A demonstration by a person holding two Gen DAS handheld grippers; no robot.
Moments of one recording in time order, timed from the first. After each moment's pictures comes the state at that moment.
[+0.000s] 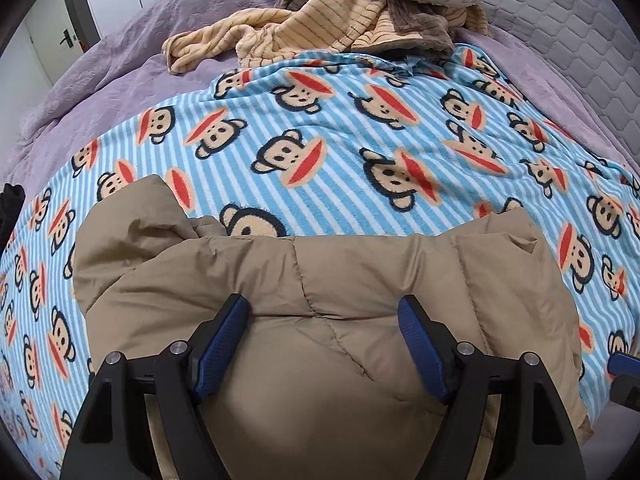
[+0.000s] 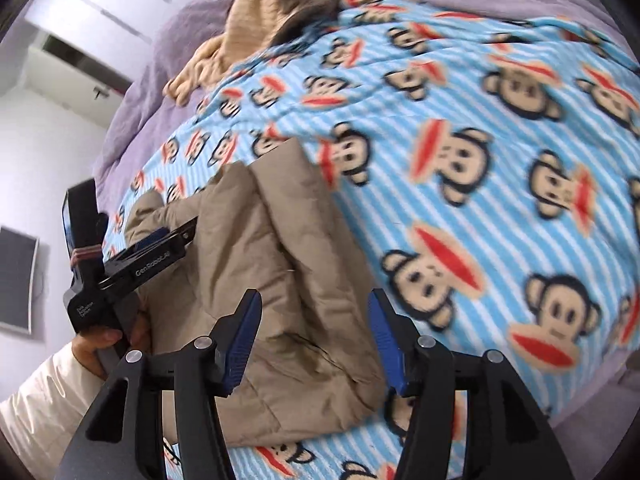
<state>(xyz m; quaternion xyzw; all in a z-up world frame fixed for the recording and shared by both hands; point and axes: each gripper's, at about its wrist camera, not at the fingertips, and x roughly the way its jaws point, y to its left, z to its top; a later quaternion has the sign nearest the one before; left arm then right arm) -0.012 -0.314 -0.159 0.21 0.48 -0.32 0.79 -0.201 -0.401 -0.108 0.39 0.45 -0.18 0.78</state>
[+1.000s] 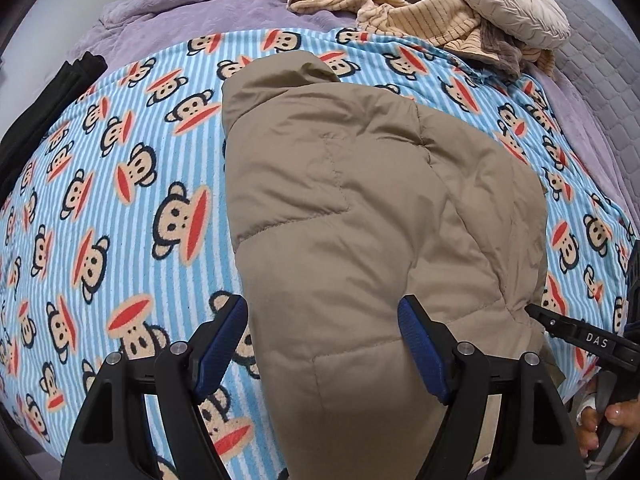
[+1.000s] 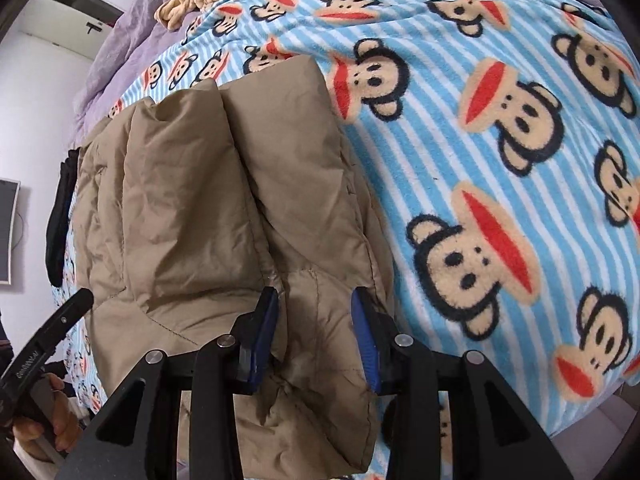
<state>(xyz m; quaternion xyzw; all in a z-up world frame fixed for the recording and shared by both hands) -0.067 -0.176 -0.124 0.11 0.57 -0.21 0.79 -0.178 -0.388 -0.159 0.36 0.55 -0.15 0.74</state>
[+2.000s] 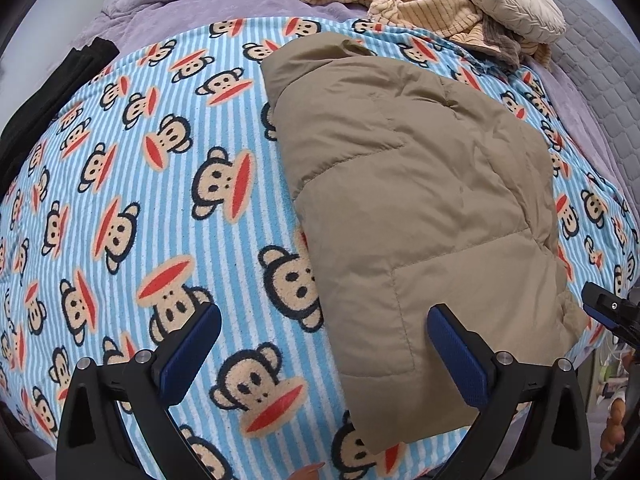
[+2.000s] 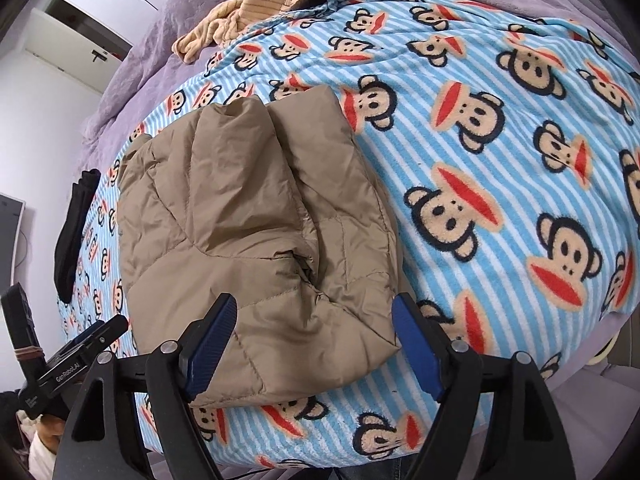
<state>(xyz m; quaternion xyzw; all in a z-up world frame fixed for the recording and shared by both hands) -0.078 -0.115 -0.127 0.11 0.57 -0.21 0.78 -0.217 -0.341 -0.104 0.35 0.50 -0.19 0.77</state>
